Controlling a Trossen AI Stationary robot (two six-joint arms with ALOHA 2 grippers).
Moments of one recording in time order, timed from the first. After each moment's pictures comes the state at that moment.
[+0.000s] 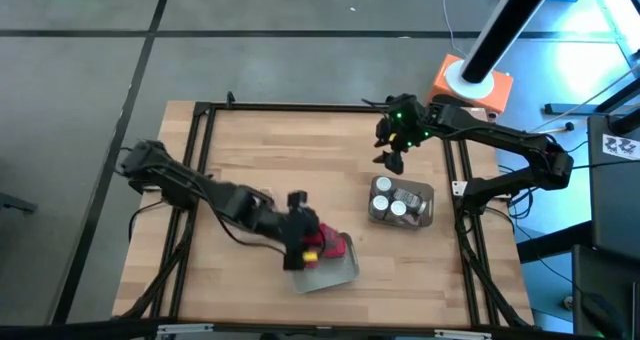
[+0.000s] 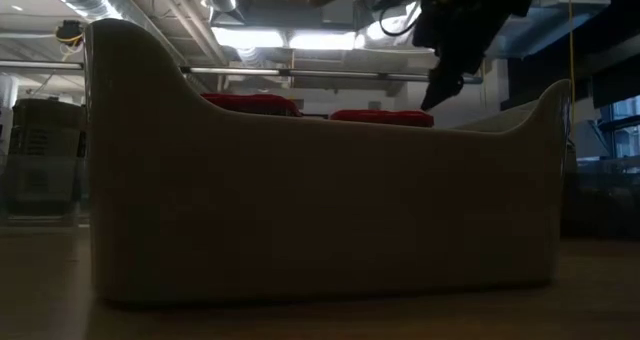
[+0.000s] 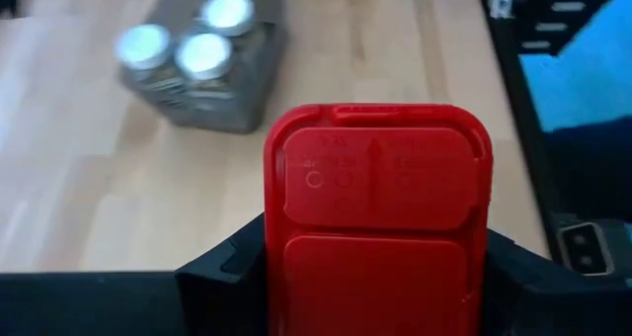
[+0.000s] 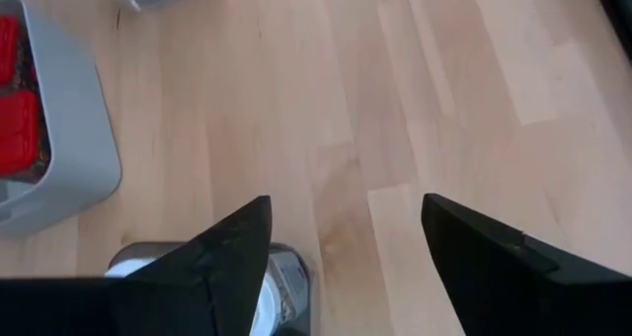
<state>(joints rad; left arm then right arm) -0.41 1.65 1.52 -0.67 -0.33 -0.29 -0.47 1.30 1.10 -0.77 -0.32 -0.19</state>
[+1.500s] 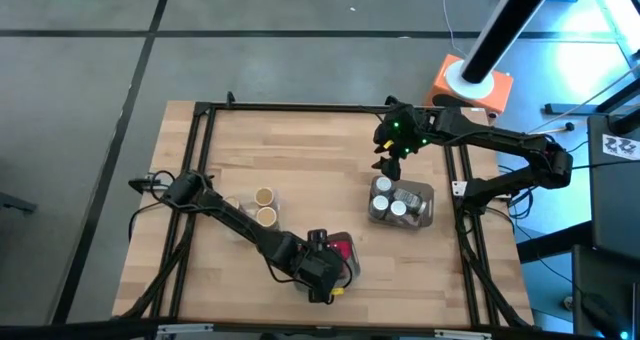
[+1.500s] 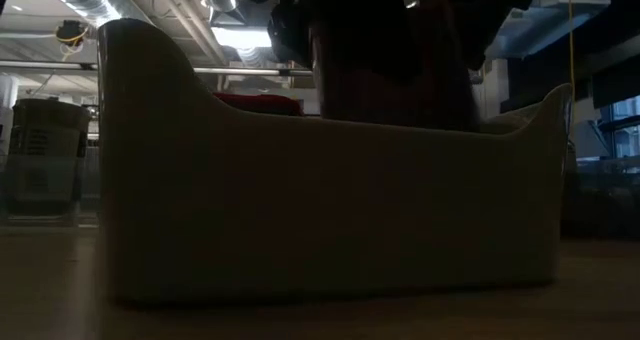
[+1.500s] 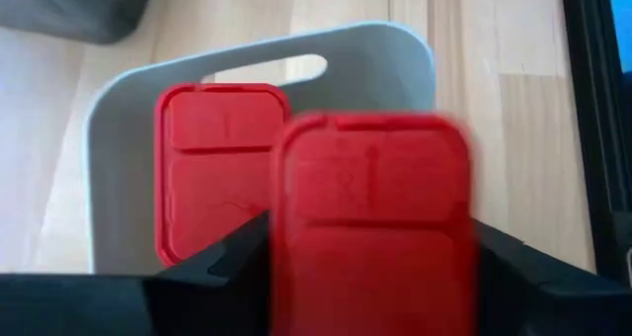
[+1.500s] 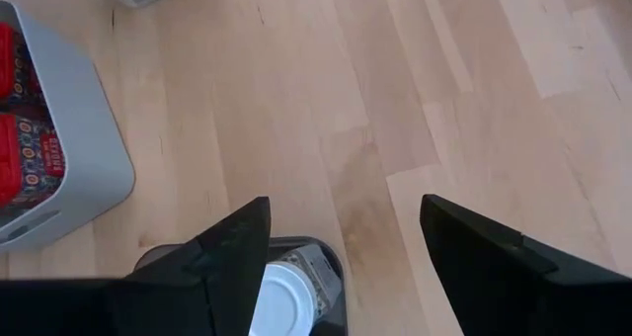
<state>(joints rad) -0.48 2.10 1.68 -0.62 -0.31 -0.46 -0.39 1.30 1.10 -0.78 -0.25 -0.06</state>
